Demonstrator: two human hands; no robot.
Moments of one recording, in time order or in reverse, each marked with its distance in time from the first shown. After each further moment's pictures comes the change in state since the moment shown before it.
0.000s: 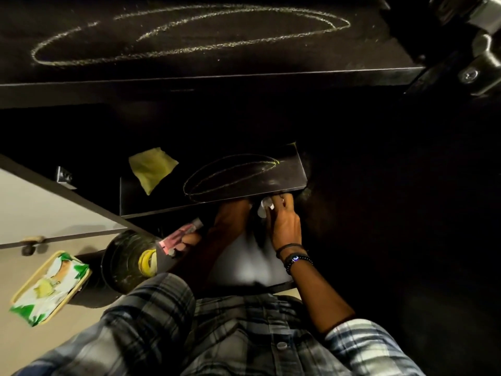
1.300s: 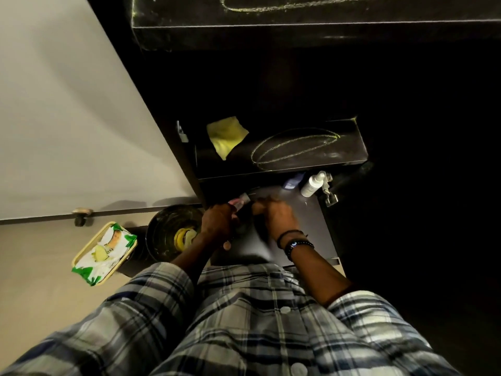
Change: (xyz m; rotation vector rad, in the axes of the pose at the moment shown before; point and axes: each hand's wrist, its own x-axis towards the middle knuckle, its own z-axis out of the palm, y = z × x) left_hand -0.091 -0.142 -0.027 0.095 0.025 -0.208; right_hand -0.045 -0.091 0.074 -0.101 -0.489 -0.062
